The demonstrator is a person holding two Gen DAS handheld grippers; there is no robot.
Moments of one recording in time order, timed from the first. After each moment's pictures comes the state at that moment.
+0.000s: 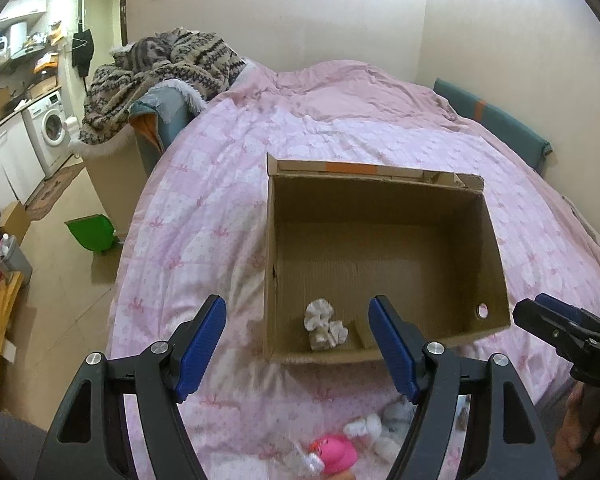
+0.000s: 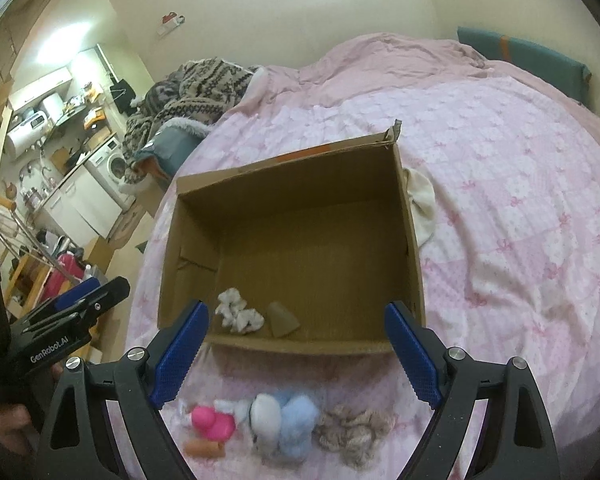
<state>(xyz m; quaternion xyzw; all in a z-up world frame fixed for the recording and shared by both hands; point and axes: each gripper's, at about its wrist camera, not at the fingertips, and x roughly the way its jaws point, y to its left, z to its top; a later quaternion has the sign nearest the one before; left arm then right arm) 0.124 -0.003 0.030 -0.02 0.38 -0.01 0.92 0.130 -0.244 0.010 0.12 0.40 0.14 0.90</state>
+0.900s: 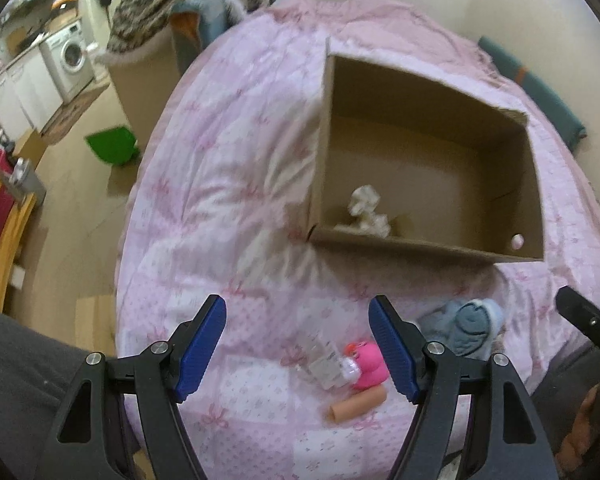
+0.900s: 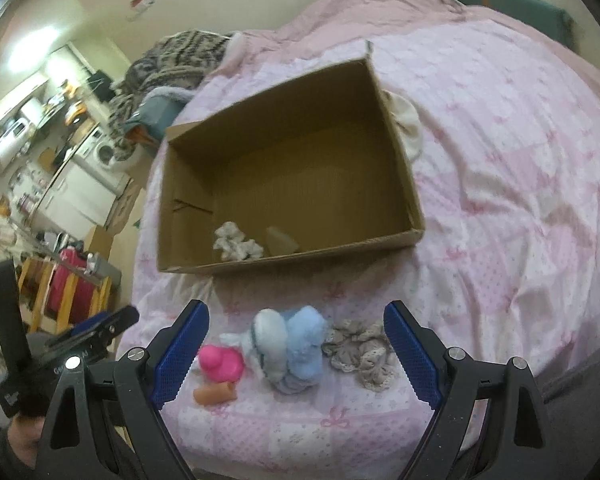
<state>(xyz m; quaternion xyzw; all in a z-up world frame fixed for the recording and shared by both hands) 0.089 0.026 -0.031 -0.07 0.51 0.04 0.85 0.094 -0.249 -0.023 0.16 0.48 0.12 0.85</state>
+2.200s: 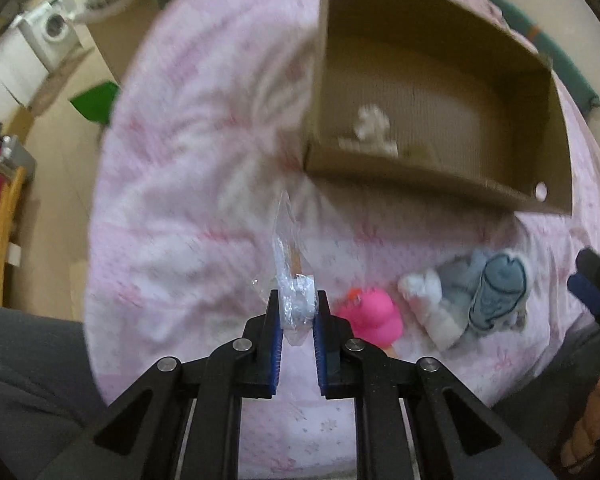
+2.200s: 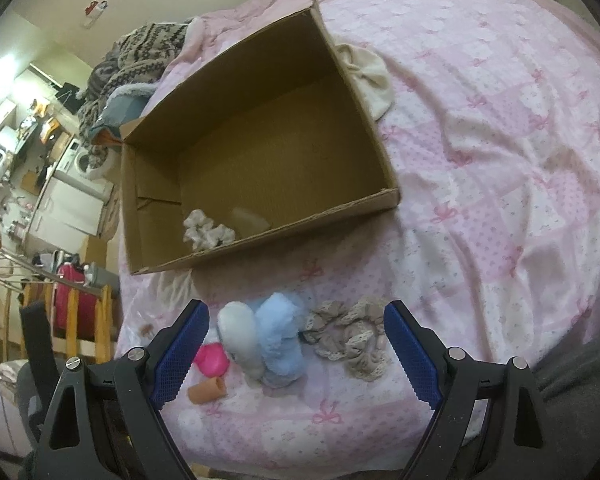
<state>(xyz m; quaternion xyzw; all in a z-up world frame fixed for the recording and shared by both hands) 0.097 0.015 -0.072 -0.05 0.58 0.03 0.81 0.109 -0.261 -0.053 0.21 0.53 0.10 0.81</state>
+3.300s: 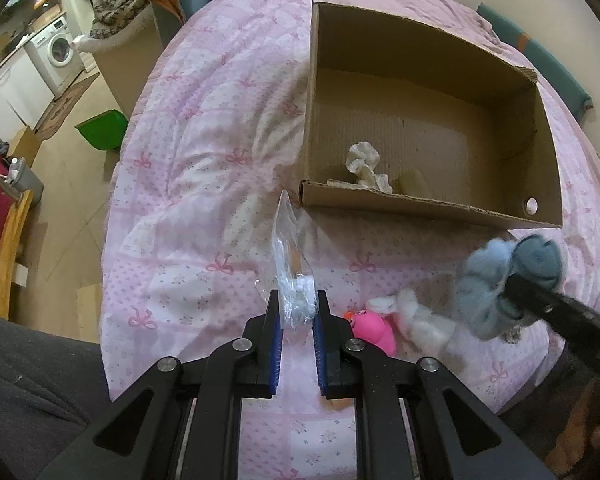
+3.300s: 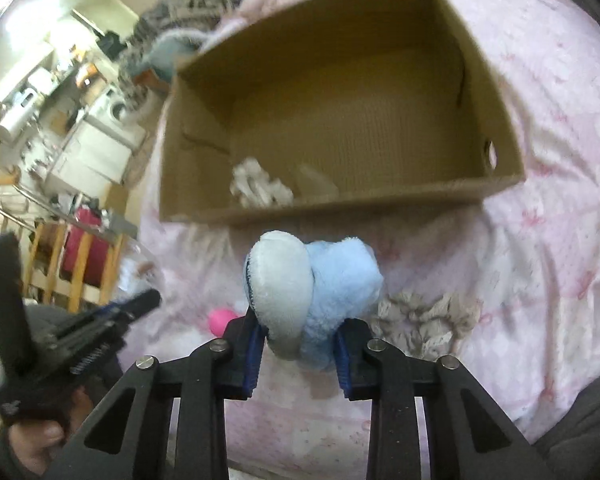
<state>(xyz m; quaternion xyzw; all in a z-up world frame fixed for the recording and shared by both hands) 0.096 0.014 -0.054 -0.04 0.55 0.03 0.83 0.112 -0.203 -0.062 0.15 0.54 0.18 0.81</state>
